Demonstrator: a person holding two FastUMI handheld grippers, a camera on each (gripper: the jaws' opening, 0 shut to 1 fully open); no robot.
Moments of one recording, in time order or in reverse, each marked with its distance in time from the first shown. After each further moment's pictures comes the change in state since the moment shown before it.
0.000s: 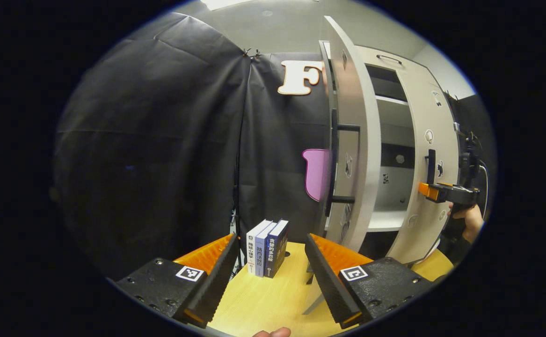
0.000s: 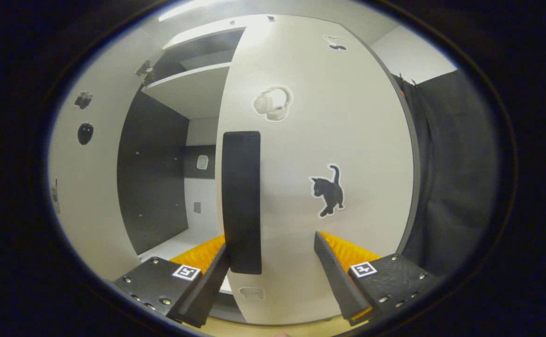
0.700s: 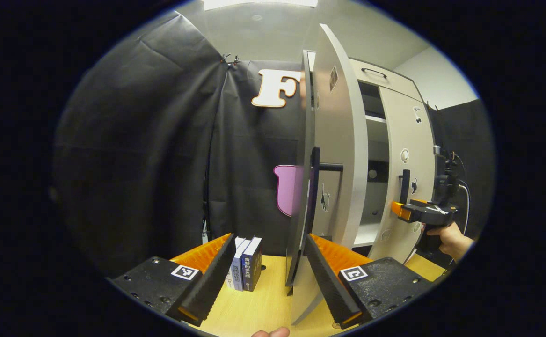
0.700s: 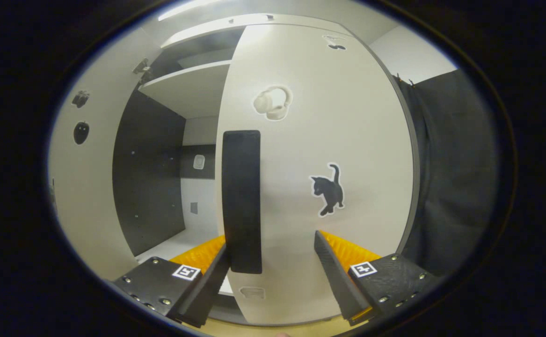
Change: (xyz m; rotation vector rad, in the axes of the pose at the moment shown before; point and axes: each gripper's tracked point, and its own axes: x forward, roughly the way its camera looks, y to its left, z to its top) left arm 0.021 -0.032 0.048 0.010 -0.058 -0.210; right arm -0.001 0.001 -0.002 0.013 0.017 -0.002
